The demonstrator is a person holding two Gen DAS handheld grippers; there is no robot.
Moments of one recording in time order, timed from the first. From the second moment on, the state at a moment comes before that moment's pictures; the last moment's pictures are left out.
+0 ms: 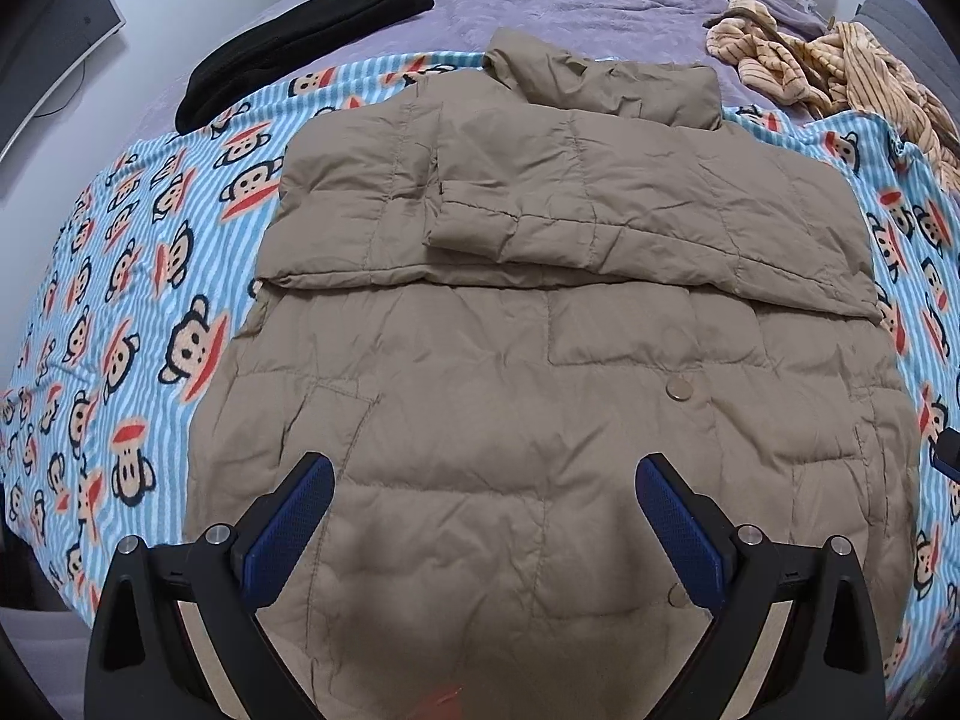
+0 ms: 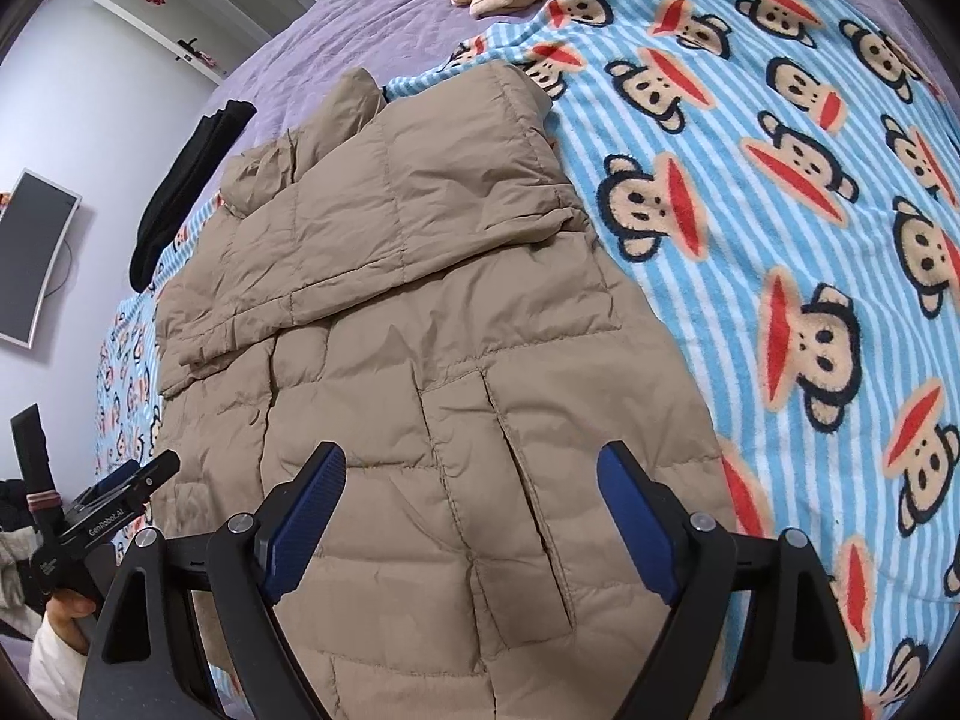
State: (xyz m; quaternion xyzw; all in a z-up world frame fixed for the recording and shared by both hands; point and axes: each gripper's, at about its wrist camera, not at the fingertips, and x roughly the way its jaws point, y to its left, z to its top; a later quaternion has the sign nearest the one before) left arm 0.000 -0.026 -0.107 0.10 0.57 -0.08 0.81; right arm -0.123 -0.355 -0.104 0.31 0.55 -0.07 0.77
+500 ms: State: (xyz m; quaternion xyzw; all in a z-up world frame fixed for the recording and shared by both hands) left arm -0.033 -0.001 -0.125 0.11 0.59 -0.09 0.79; right arm -0.153 -0.339 -0.122 0.36 0.57 -0.07 0.74
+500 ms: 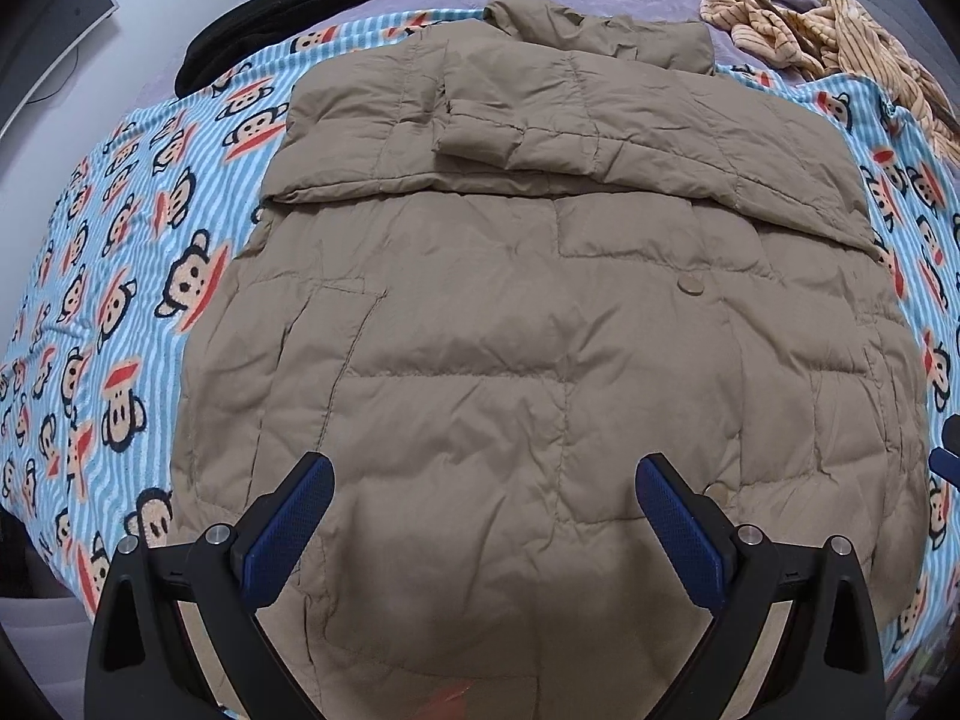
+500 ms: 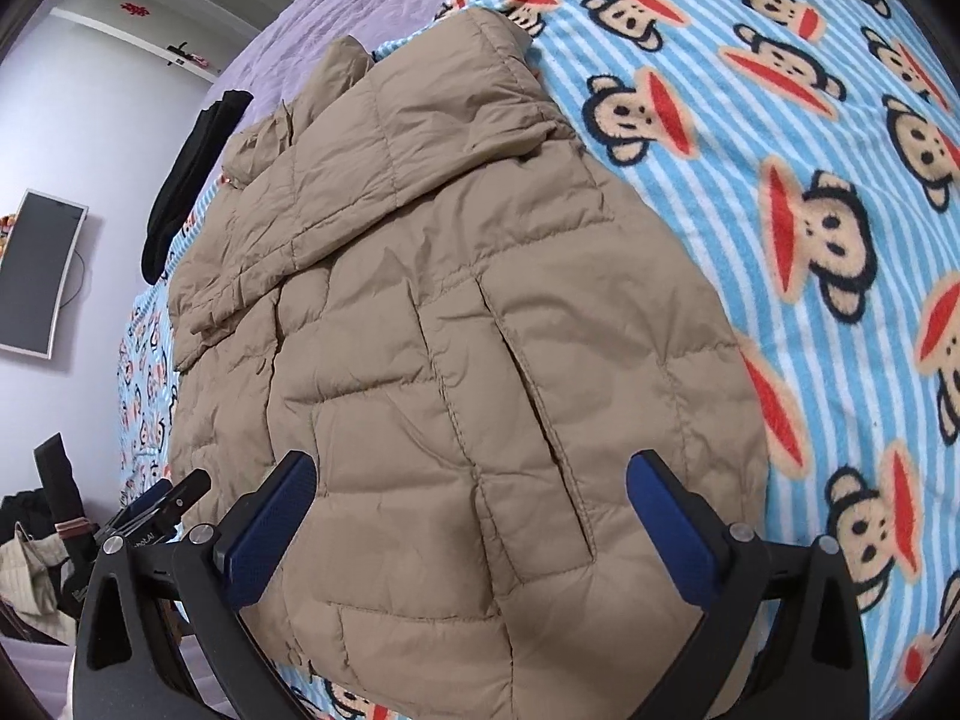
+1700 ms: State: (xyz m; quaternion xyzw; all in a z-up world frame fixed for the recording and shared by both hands) left arm -0.135 0.175 -0.120 -0.07 0.66 -0.13 0.73; right arm -0.283 -0.261 -0.110 0.52 0.54 -0.13 0.65
